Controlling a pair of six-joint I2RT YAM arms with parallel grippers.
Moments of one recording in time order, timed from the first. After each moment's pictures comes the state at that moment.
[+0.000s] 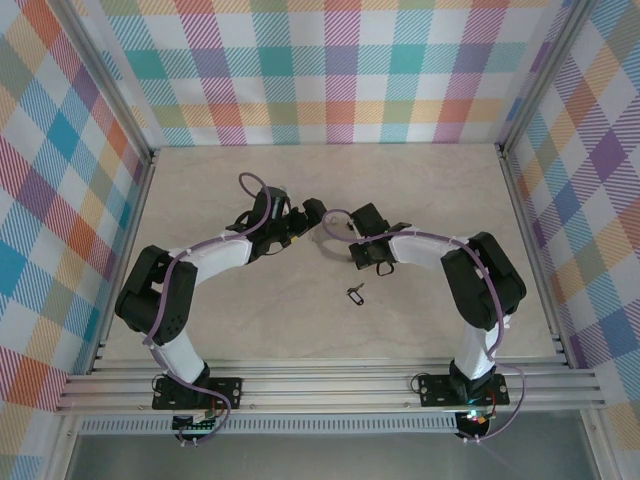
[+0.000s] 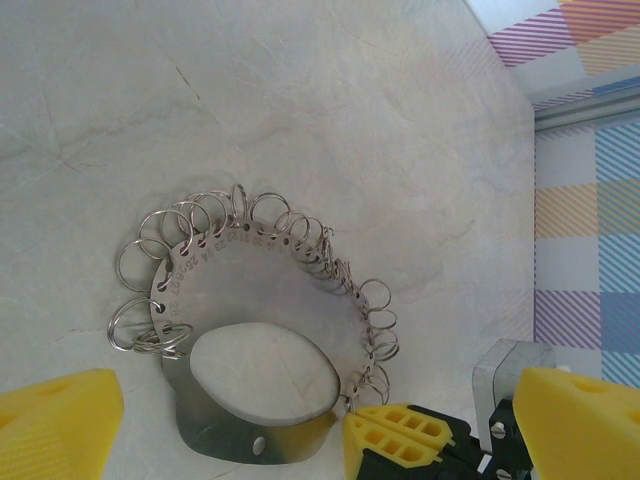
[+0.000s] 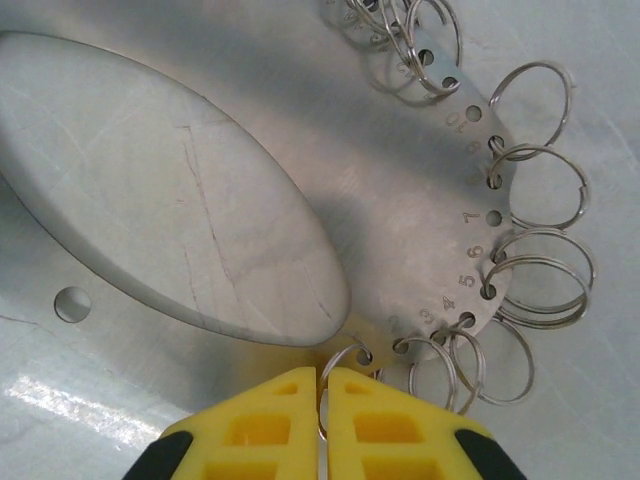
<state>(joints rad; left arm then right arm) -0.48 1.71 1.02 0.08 0.22 -0.97 0.60 1.82 1.08 -0.36 0.11 0.14</state>
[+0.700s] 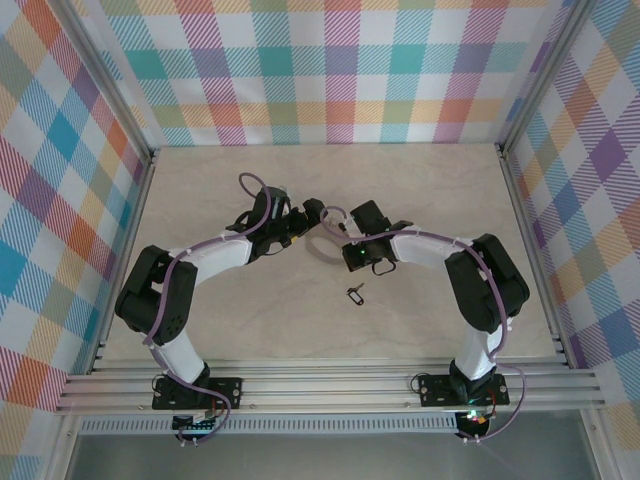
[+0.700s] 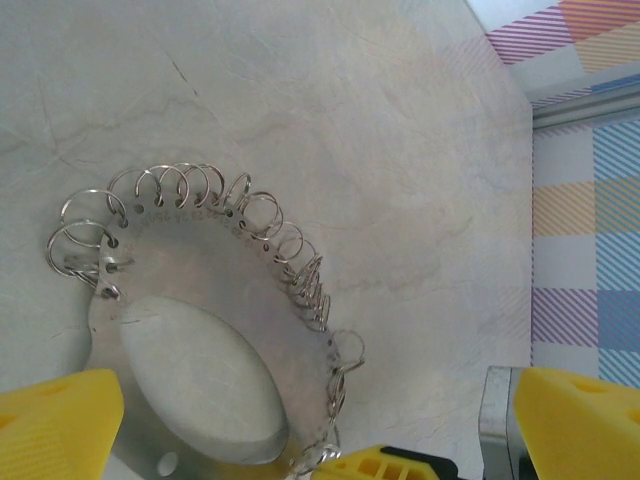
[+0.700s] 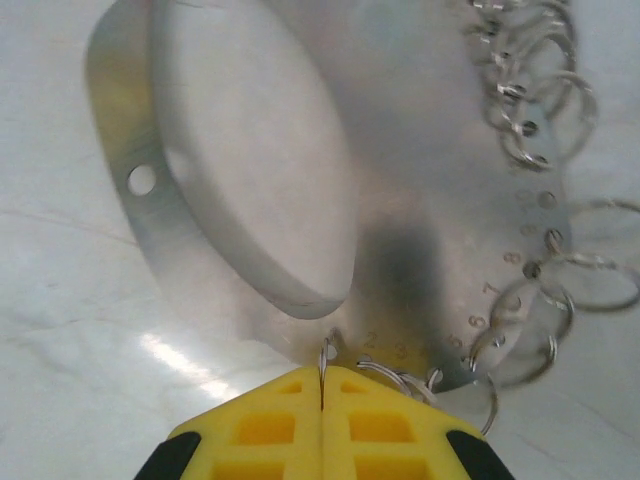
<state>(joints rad) -0.48 1.71 1.02 0.08 0.23 -0.97 0.60 1.80 1.09 -0.36 -0.18 0.13</state>
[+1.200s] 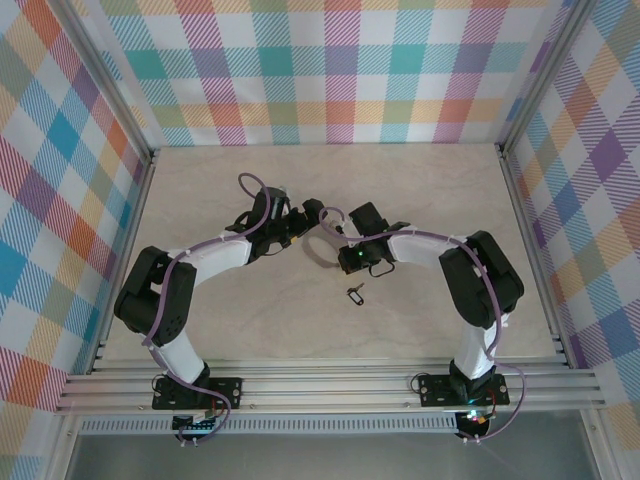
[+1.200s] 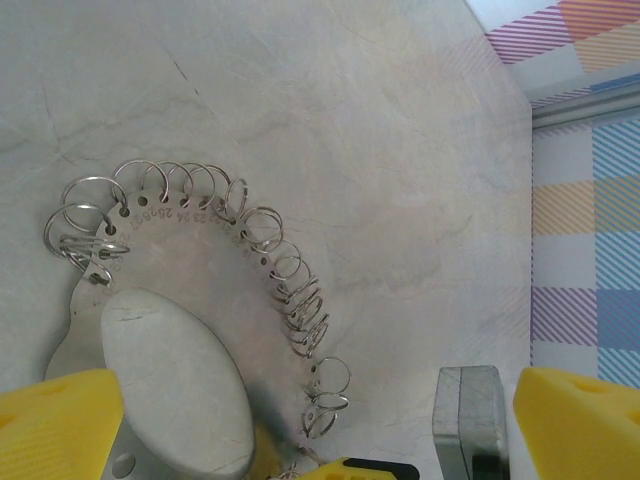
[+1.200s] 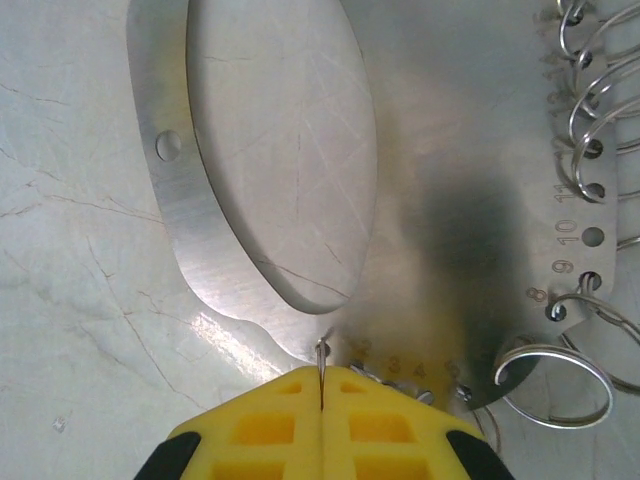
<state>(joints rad) -0.48 1.70 1.02 0.08 0.23 -0.97 0.60 1.84 1.09 -0.34 -0.27 0.17</state>
